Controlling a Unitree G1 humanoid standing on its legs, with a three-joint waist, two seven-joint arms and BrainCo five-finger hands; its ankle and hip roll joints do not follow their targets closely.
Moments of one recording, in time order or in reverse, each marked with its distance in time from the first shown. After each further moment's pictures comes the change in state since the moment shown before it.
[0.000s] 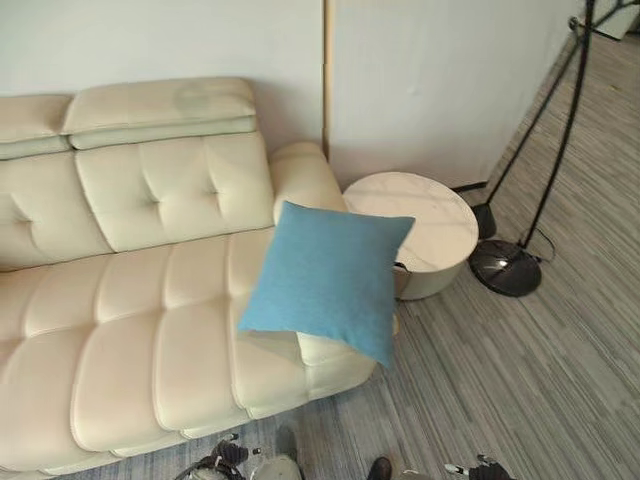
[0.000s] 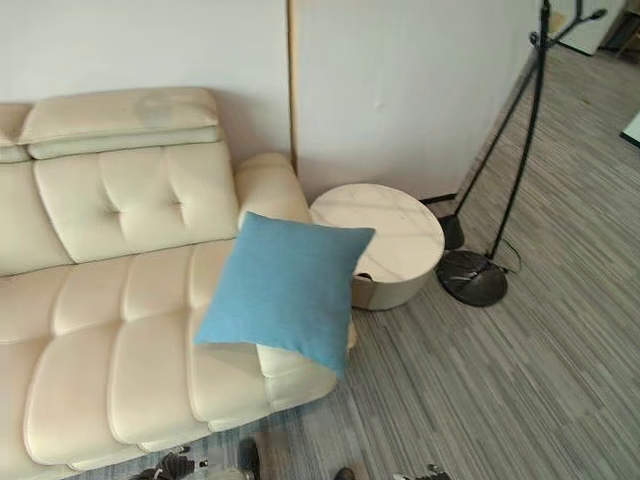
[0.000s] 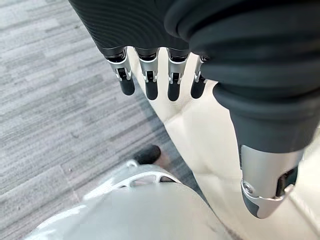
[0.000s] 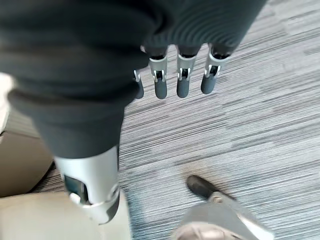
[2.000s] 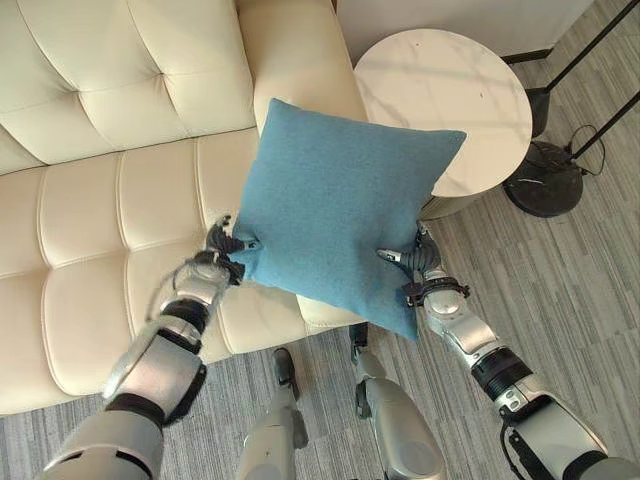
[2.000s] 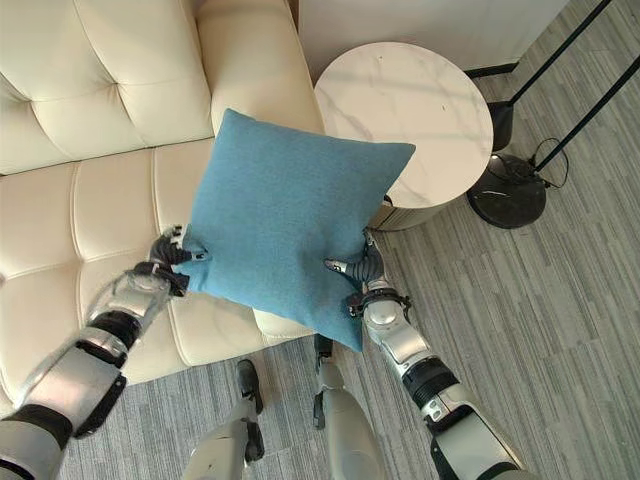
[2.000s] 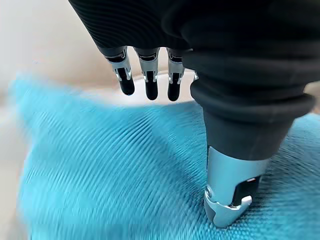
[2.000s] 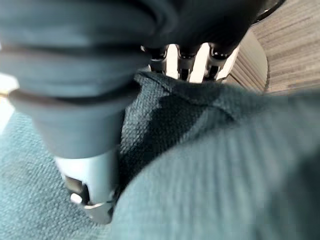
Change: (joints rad) left arm -0.838 0.312 -0.311 -0.170 -0.229 0.028 0.119; right arm -0.515 -0.068 0.274 -0.769 0.019 0.034 -0.246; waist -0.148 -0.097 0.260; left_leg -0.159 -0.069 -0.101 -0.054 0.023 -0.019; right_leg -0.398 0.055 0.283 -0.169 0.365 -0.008
